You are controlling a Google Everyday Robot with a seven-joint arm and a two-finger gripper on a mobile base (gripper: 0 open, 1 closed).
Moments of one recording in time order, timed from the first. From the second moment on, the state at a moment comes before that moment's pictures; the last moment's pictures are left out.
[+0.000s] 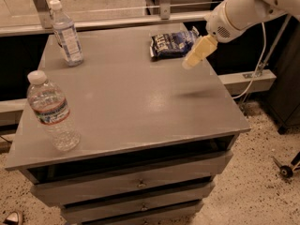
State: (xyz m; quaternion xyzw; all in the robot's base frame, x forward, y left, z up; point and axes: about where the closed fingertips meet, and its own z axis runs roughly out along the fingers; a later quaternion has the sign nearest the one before) arm 0.673 -0.158 0.935 -0.51 0.77 0.03 0.37
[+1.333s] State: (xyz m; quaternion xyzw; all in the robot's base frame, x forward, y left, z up) arm 0.799 -0.157 0.878 -0.38 0.82 0.07 0.42
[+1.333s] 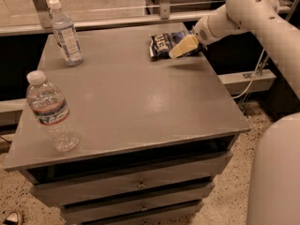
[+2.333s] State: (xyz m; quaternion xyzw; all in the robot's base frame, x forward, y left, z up) arm 0.800 -0.157 0.886 -0.40 0.81 0.05 0.43
